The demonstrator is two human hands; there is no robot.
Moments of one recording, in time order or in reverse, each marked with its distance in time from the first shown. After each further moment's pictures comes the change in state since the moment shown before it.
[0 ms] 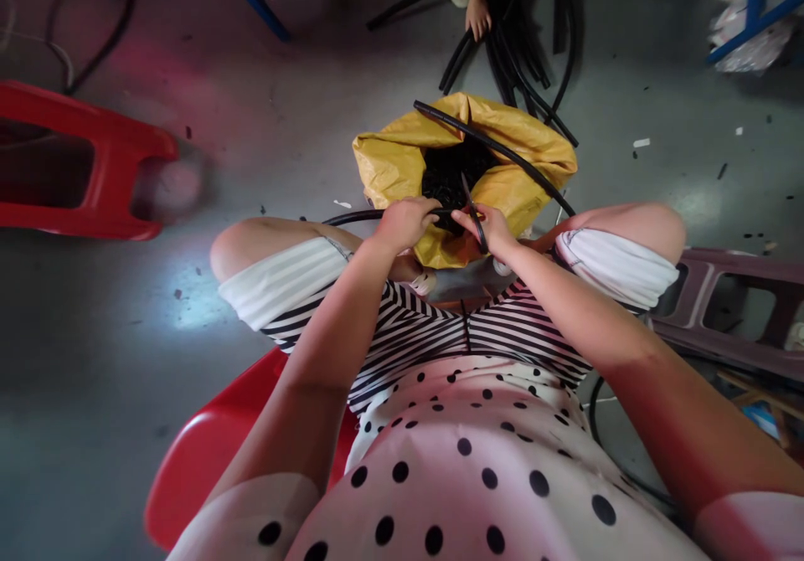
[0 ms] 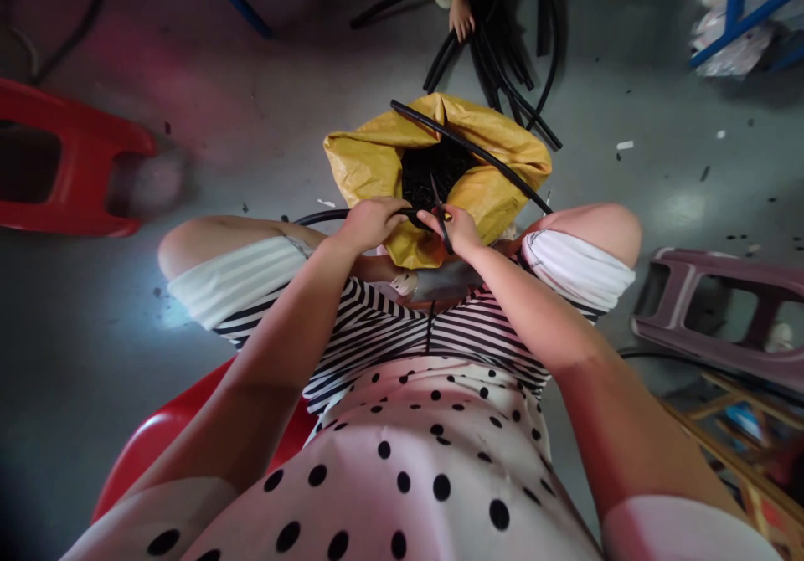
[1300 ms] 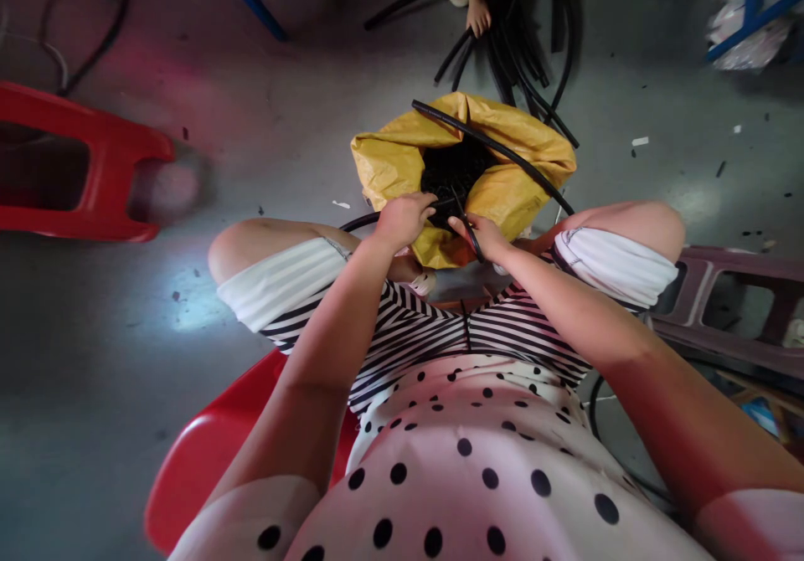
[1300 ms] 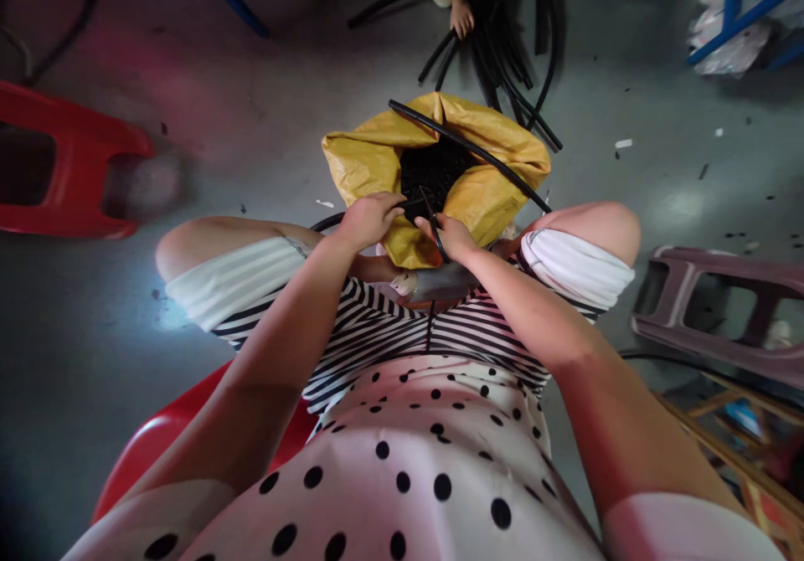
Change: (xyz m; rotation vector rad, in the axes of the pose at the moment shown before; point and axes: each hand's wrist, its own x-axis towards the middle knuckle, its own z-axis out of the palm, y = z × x) left_hand 0.005 -0.002 -0.002 0.015 0.032 -0.050; right_hand 0.001 0.005 0.002 -0.257 -0.078 -0.051
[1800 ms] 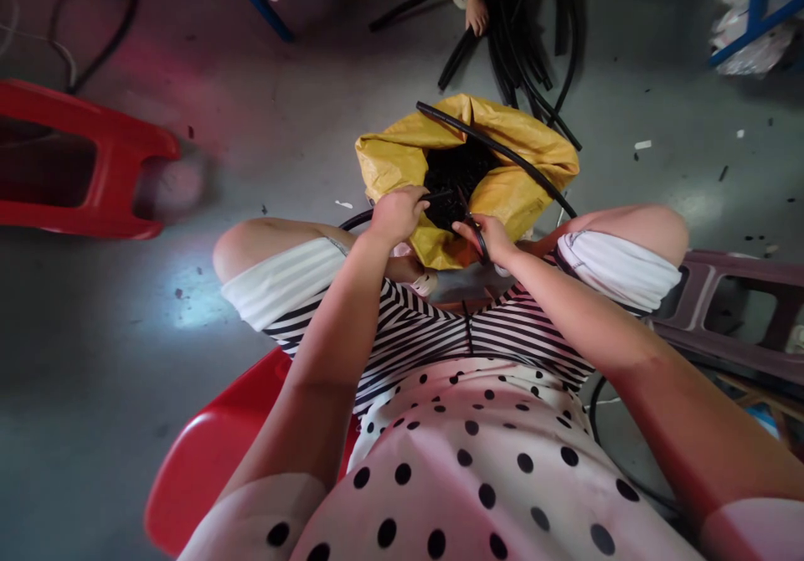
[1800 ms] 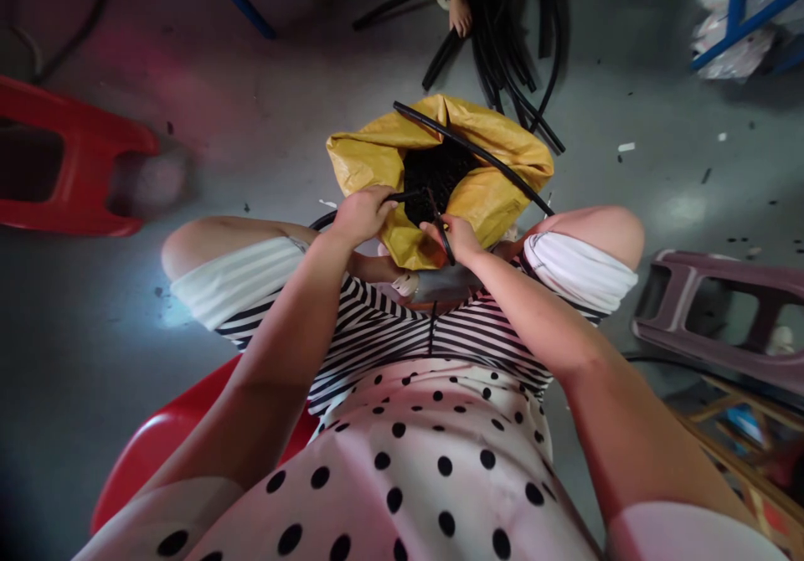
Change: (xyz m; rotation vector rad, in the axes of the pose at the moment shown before) left_hand 0.001 -0.007 -0.012 0.006 0.059 -0.086; right_hand -0.004 0.005 0.001 0.097 0.049 -0.023
